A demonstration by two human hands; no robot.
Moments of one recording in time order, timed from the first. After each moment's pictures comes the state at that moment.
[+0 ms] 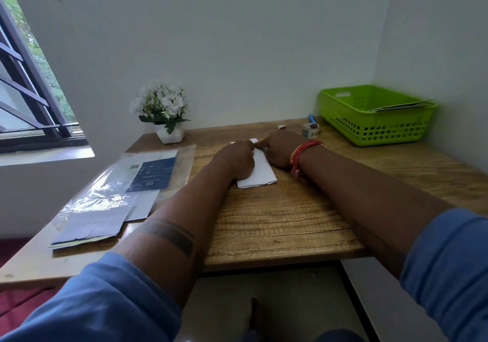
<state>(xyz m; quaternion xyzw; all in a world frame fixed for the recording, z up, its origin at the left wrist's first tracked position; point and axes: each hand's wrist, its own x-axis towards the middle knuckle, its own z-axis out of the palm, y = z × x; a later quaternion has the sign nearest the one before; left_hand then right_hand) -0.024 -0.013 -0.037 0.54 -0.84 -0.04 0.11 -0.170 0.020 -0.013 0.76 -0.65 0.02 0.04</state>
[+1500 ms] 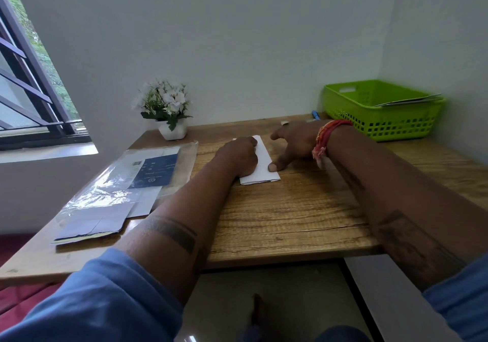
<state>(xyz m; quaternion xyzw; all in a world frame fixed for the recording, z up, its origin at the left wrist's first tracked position) -0.025 -0.013 -0.038 0.55 -0.83 -0.04 0.11 -0.194 0.044 0.019 0.72 -0.69 -0.04 -0.11</state>
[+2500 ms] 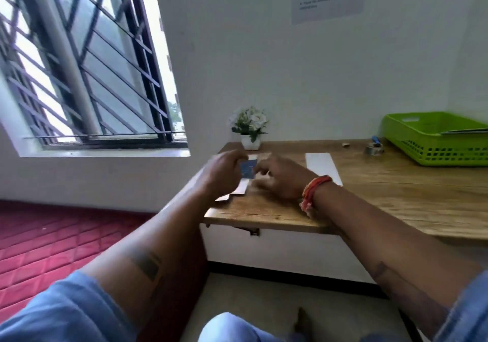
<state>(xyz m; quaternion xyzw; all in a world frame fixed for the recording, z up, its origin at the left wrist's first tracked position) 0.178 0.134 -0.003 0.56 -0.76 0.02 0.34 -0.017 0.131 -0.007 0.86 -0.46 0.21 -0.05</state>
